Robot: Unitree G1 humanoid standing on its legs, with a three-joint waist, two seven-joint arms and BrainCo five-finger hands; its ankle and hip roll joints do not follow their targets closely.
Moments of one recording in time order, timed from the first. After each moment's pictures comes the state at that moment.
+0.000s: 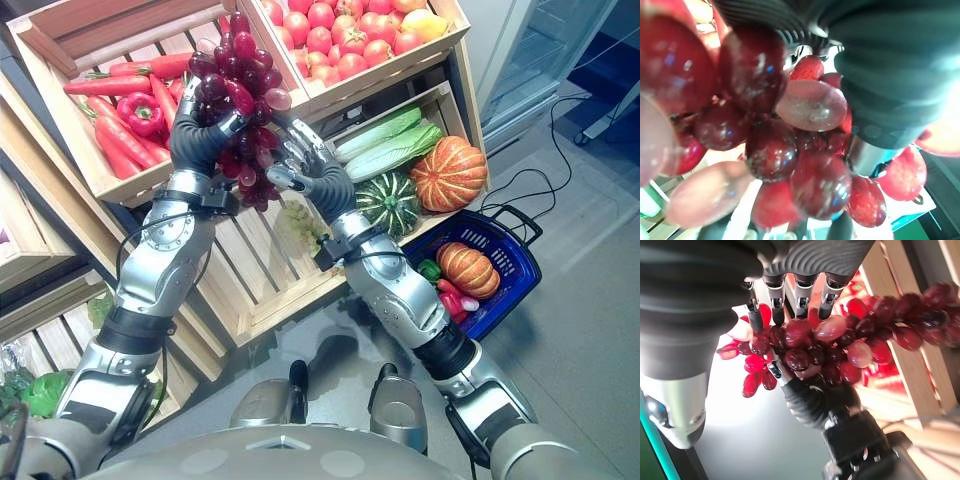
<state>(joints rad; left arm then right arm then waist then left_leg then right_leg) -0.44 0.37 -0.19 -0.15 -0.43 0.02 0.29 -0.42 -0.28 0.55 -0.24 0.64 -0.03 -0.18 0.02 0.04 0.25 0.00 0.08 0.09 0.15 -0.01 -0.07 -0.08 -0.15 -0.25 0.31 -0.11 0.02</state>
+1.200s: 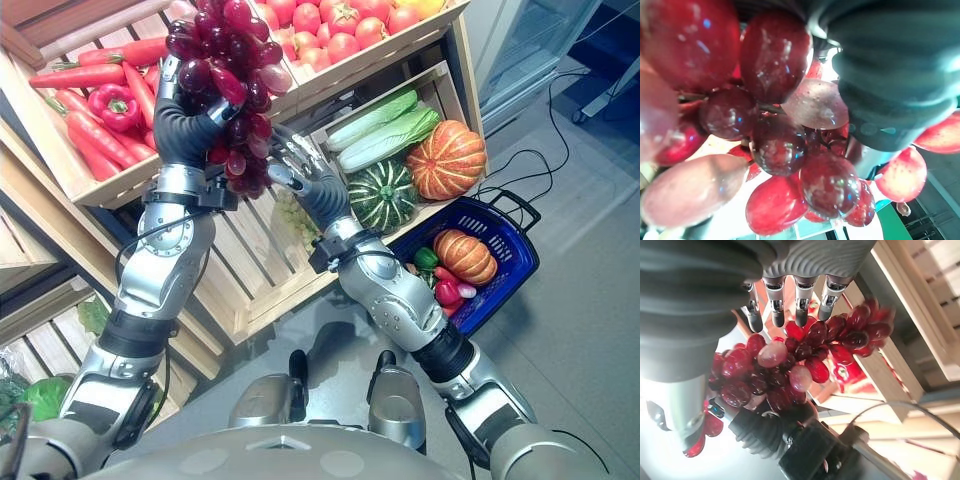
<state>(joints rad) -0.44 0.36 -0.20 -0.22 -0.32 -0.08 0.29 -0.41 -0.28 0.57 -0.24 0.92 0.10 -0.21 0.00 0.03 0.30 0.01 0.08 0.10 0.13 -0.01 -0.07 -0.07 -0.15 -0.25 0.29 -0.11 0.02</state>
